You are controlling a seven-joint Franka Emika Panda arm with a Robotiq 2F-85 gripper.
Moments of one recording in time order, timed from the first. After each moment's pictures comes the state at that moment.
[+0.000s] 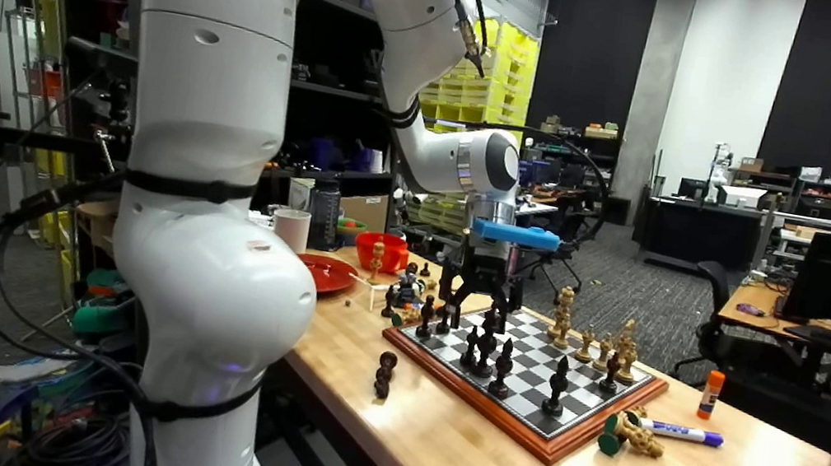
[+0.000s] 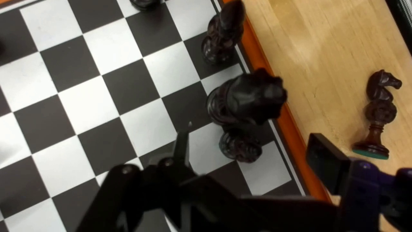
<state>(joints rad) 0.10 0.03 0.08 -2.27 -0.29 2.00 -0.78</state>
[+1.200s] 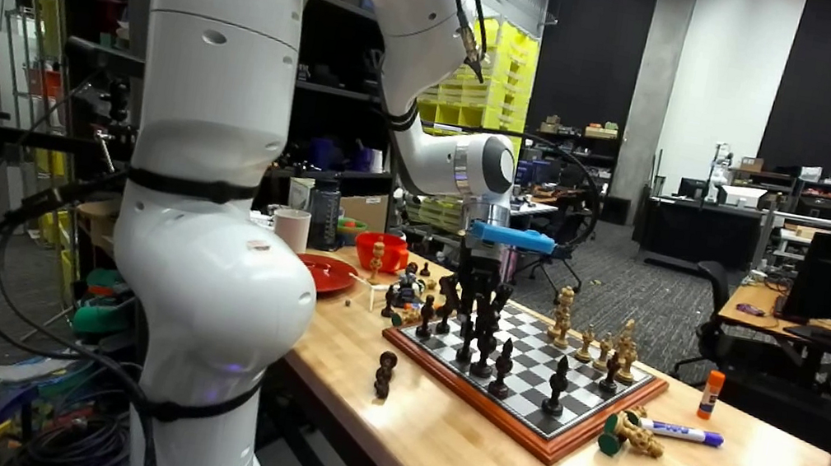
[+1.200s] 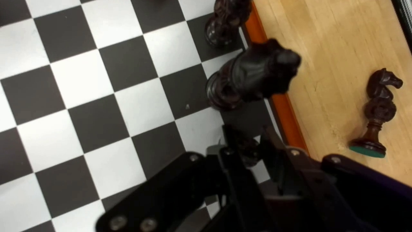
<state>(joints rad) 0.10 0.05 0.11 -2.26 -0.29 2.00 -0.83</state>
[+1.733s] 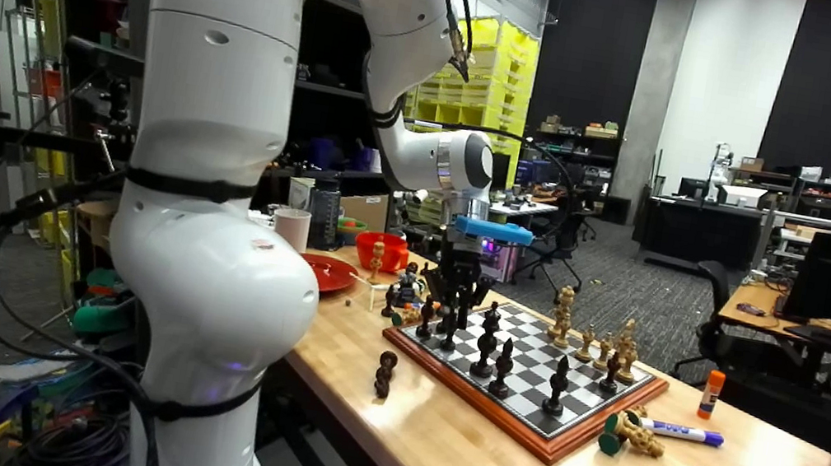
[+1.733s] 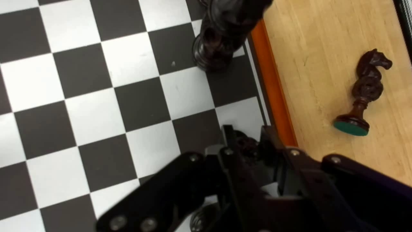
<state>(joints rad) 0.14 0.05 0.16 -2.26 -0.29 2.00 -0.84</state>
